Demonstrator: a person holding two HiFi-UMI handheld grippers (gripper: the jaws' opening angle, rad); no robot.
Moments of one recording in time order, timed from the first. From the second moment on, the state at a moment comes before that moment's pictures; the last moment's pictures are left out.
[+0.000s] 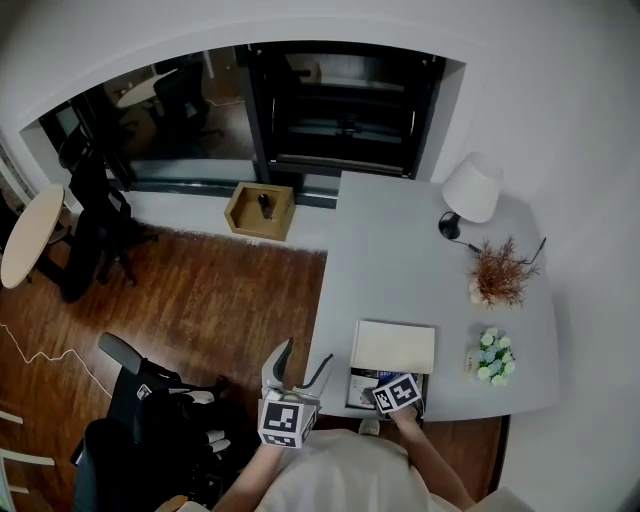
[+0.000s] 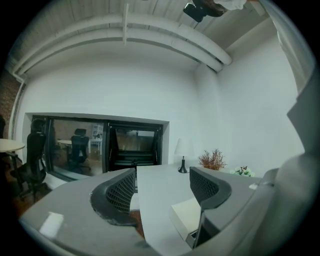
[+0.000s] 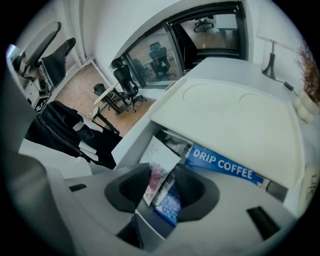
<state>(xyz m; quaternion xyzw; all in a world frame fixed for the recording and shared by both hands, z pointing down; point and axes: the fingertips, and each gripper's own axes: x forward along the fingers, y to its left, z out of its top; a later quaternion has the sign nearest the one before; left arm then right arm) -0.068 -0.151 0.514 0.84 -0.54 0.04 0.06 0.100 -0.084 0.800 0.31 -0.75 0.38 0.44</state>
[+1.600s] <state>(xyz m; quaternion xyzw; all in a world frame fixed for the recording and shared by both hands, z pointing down) -0.094 -0.147 0.513 0.82 -0.56 0.04 0.06 0.114 -0.211 0.750 0.35 -0.77 0.40 0.35</state>
